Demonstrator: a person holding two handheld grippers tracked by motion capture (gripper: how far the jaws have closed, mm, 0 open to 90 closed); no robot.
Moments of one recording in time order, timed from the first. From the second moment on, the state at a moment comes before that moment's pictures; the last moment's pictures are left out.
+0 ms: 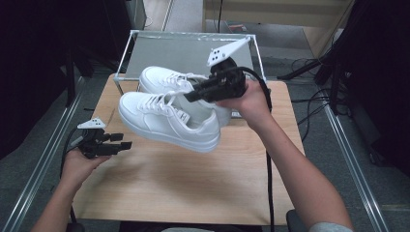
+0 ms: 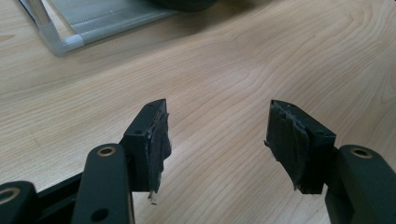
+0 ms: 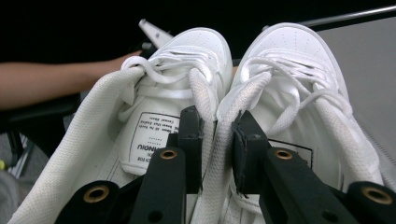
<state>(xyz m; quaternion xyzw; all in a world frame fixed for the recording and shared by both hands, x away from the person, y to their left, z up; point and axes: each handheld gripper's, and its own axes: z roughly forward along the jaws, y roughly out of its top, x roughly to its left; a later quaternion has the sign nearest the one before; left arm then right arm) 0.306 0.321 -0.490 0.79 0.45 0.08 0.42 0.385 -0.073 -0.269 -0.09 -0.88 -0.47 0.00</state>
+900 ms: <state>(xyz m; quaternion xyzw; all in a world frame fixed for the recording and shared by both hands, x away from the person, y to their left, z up) 0.309 0.316 -0.492 0.79 0.43 0.07 0.42 0.497 -0.025 -0.225 -0.35 -0.82 -0.43 -0.13</state>
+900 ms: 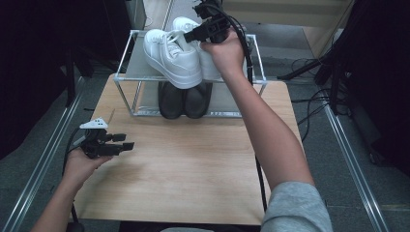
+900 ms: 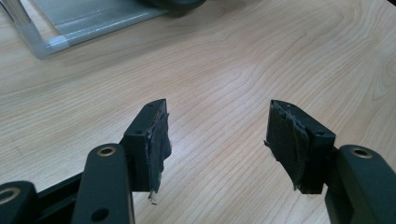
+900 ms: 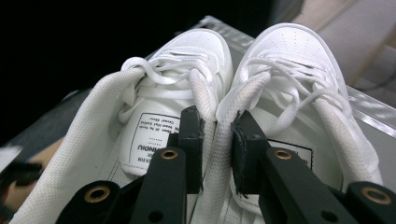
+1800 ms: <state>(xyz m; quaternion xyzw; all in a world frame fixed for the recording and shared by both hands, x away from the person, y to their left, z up) 0.318 0.306 -0.491 0.80 0.41 0.06 0.43 0.532 0.025 -0.272 -0.56 -0.70 -0.39 -0.22</state>
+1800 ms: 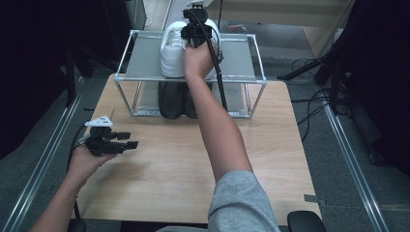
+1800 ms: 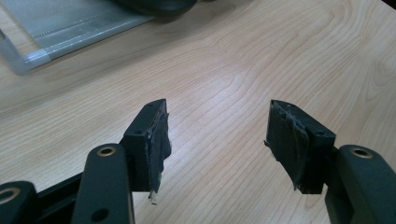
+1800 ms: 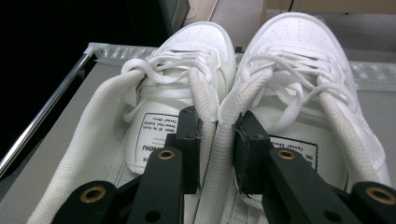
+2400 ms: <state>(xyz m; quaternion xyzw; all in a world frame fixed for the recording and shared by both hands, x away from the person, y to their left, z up) 0.325 0.296 -0.490 0.81 0.40 0.06 0.42 0.529 0.022 -0.274 -0.55 -0.71 -0.39 -0.20</state>
